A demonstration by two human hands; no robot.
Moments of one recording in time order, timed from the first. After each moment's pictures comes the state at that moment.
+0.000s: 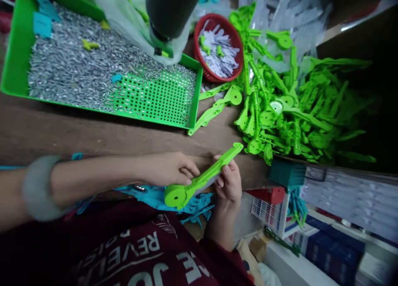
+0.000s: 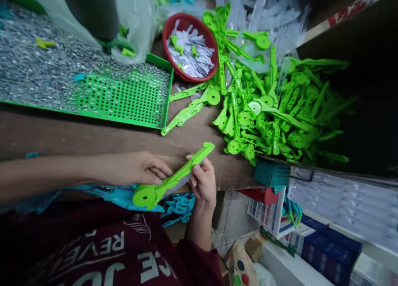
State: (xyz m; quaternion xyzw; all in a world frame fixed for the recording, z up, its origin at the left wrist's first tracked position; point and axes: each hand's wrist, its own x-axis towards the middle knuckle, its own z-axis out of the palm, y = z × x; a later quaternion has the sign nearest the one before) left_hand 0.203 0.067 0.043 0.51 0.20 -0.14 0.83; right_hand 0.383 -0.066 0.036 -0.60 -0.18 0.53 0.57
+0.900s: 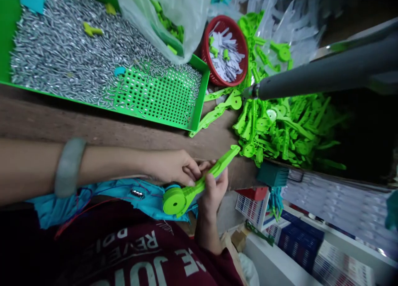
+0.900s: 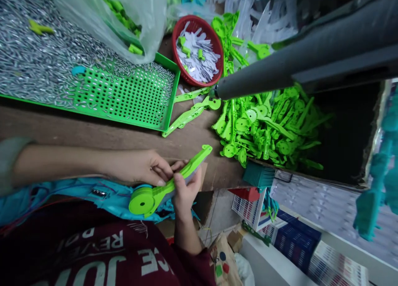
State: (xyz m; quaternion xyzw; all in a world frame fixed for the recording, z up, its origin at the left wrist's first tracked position) left_hand 0.210 0.066 0.012 0.41 0.11 -0.13 0.90; right_hand 0.331 -0.072 0.030 -0.66 -0.22 0.37 0.61
